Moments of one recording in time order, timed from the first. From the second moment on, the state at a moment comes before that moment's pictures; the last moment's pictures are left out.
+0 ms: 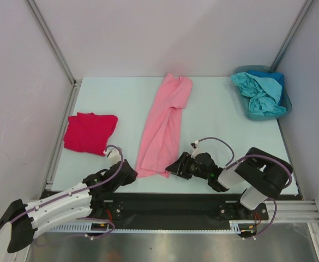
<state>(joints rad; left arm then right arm) -0.91 0.70 0.22 -0.35 -0.39 -1.06 0.88 1.60 0.24 0.93 -0.14 1.20</state>
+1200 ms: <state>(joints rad) -0.91 0.65 0.24 -0.38 -0.39 -1.06 0.90 1.56 0.35 0.67 -0.12 1.12</state>
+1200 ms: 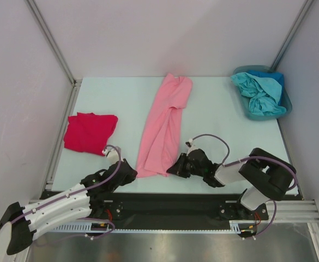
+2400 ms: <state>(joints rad) -0.91 0.71 0.26 -0.37 -0.39 -1.05 0.84 1.32 0.40 0.15 -0.13 0.93</state>
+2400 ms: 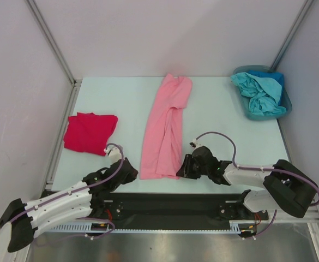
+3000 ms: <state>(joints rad) -0.91 0.71 0.26 -0.37 -0.39 -1.05 0.88 1.33 0.38 0.18 -0.13 0.96</state>
